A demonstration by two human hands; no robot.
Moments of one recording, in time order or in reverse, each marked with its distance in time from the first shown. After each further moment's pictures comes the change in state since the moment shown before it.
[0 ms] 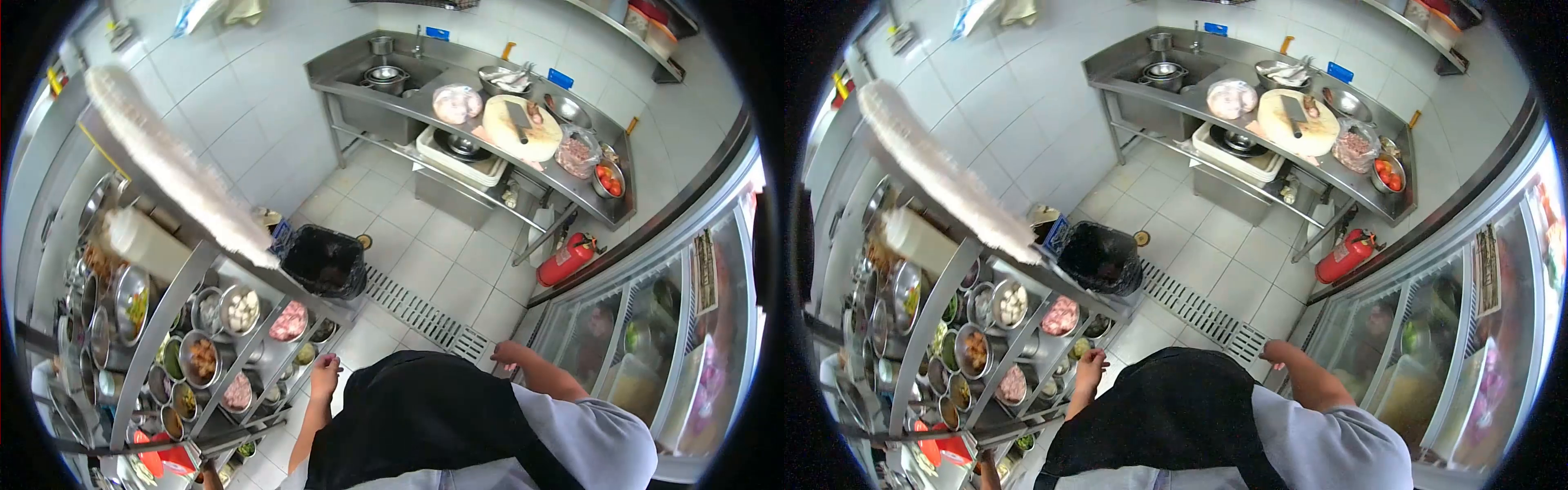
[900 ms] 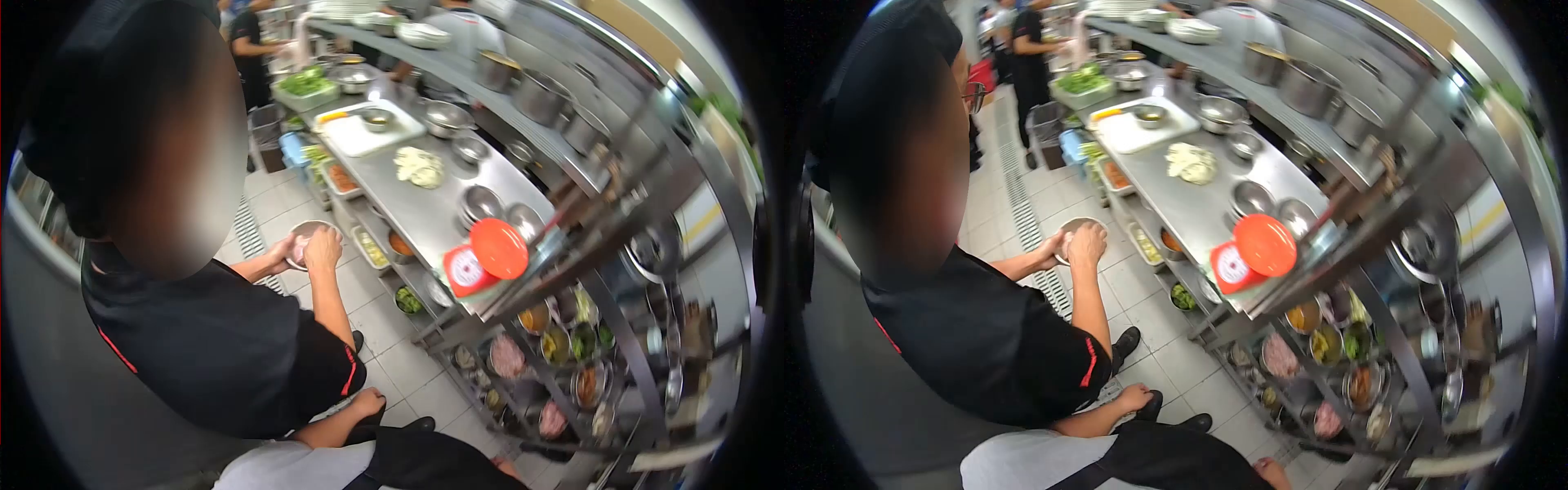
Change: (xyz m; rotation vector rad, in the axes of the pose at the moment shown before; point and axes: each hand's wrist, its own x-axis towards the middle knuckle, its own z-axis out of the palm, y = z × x) left_hand -0.313 -0.359 -0.176 -0.323 0.851 -0.498; right_hand -0.014 -0.442 0.231 -1.319 -0.128 -0.914
